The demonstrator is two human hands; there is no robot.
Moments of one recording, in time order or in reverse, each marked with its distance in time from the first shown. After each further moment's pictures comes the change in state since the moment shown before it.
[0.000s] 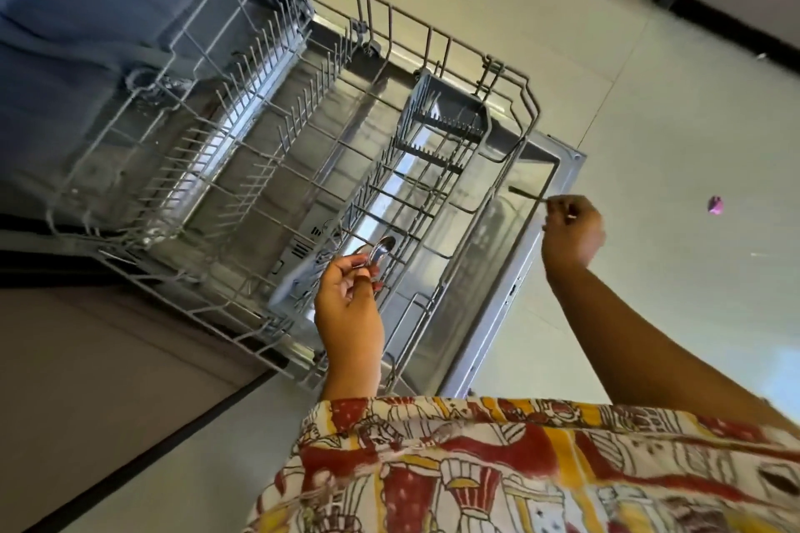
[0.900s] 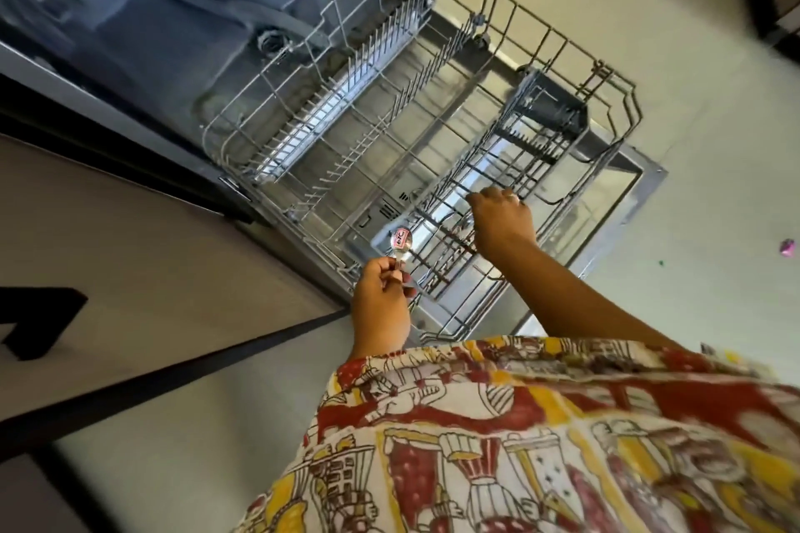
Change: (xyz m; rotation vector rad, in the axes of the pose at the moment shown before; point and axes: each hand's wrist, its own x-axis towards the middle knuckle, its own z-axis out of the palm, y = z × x) left_hand -0.011 -0.004 -0.104 0.084 -0.091 -0.204; right_hand -0.158 -0.085 0.071 -1.096 -0.729 -0.790
